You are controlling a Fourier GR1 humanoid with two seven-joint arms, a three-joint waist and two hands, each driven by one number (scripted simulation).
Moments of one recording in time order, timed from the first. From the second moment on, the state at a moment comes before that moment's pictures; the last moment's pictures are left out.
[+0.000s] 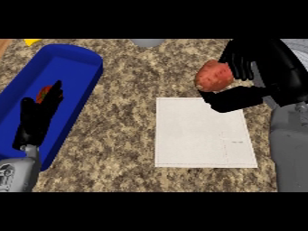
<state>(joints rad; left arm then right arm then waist) -0.19 0.22 0.11 -1.40 -0.11 -0.04 0.23 -0.65 -0.10 -0.03 -1.78 0.65 0.39 0.55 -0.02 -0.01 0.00</state>
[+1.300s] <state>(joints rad) -0.20 0.19 0.08 -1.40 -0.14 -0.04 0.22 -1.12 -0.67 -0.20 -1.33 0.69 0.60 0.63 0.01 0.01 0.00</state>
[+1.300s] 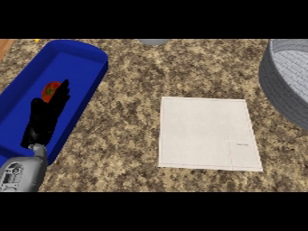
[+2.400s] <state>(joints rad) -0.25 0.19 0.09 -1.37 -0.14 -0.05 0.23 -1.01 -0.88 -0.24 -0.66 0.82 0.29 -0.06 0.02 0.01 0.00</state>
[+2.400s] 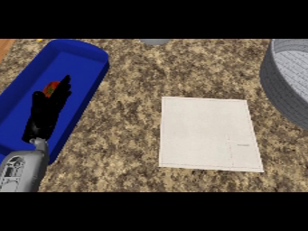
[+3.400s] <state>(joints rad) -0.25 0.17 0.09 -1.37 -0.15 -0.04 0.22 -1.02 -0.85 -0.49 -0.38 0.64 0.04 -0.19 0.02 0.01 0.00</state>
